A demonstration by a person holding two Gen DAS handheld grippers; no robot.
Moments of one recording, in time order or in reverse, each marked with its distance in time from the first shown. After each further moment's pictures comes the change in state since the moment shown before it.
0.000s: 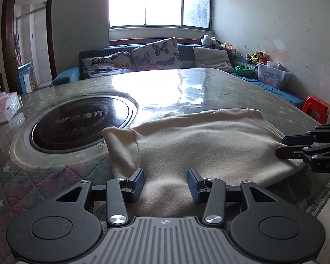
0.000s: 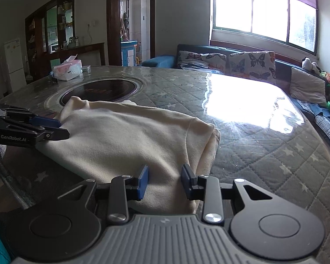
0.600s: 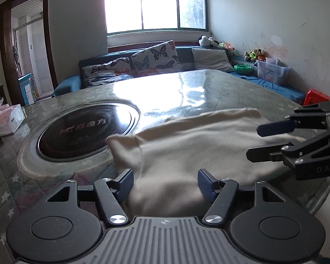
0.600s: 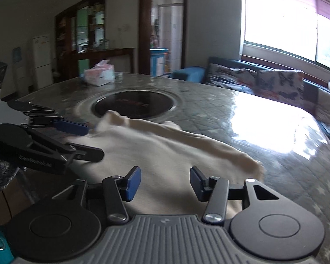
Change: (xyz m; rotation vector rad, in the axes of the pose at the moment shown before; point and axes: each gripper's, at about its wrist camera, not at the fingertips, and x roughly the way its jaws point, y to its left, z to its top) left arm -0.010 -0.003 -0.006 0.051 -0.012 0.025; right arm 0.016 0.048 0.027 -0.127 -0.055 0.144
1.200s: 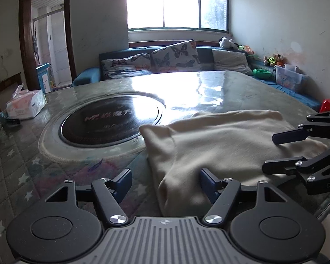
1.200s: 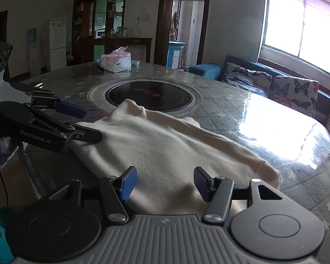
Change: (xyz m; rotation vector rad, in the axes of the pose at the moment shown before) left arm -0.007 0.024 -0.009 -0.082 0.013 0.083; right arm 0.015 0.012 -0.001 -0.083 0.057 0.040
